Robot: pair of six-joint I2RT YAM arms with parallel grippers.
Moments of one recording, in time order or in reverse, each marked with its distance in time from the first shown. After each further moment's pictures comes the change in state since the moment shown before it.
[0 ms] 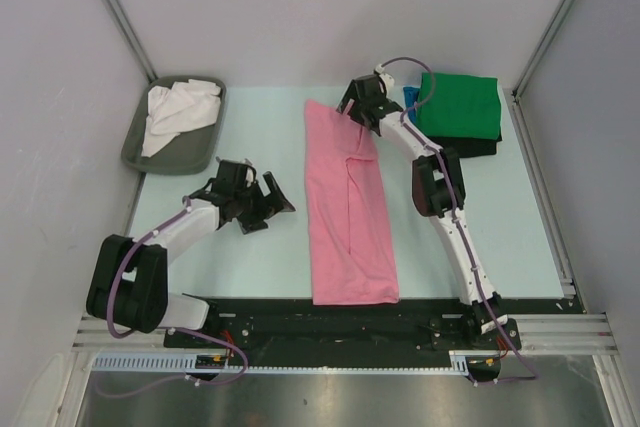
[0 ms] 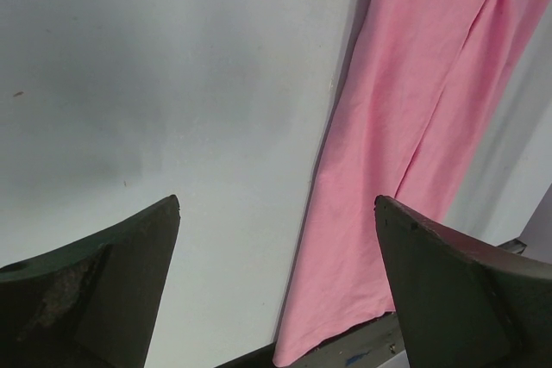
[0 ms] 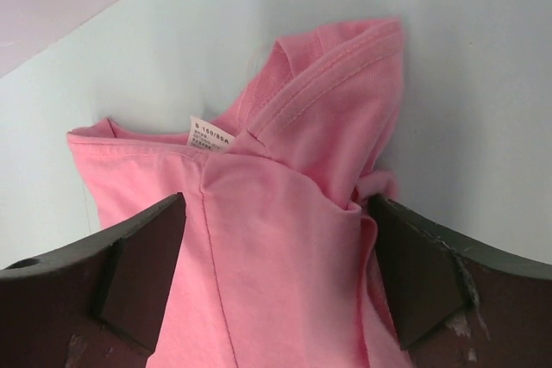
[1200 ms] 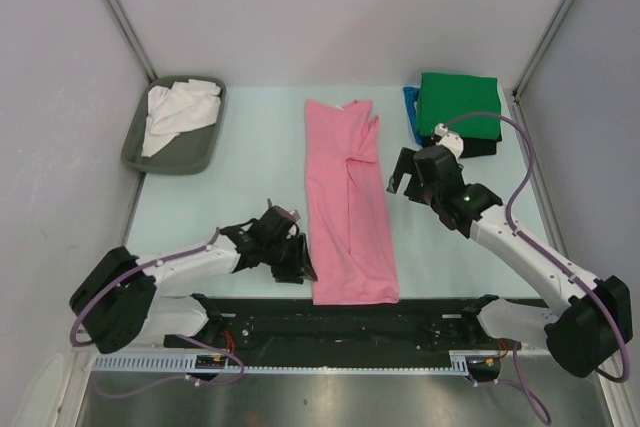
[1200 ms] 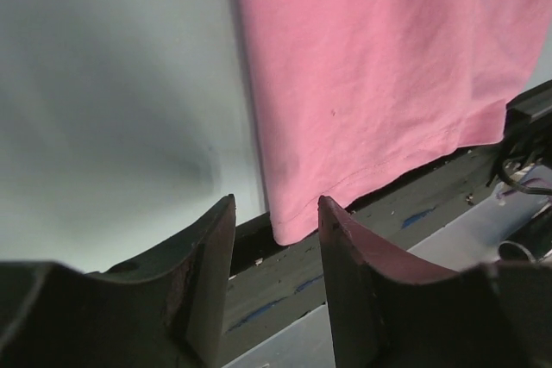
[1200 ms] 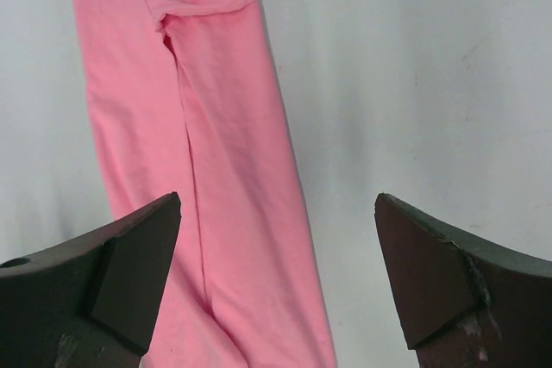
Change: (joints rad) left arm -0.479 -0.167 -0.211 -0.049 0.011 -0.156; right arm 0.153 -1.506 -1.469 -0.113 0.163 -0.067
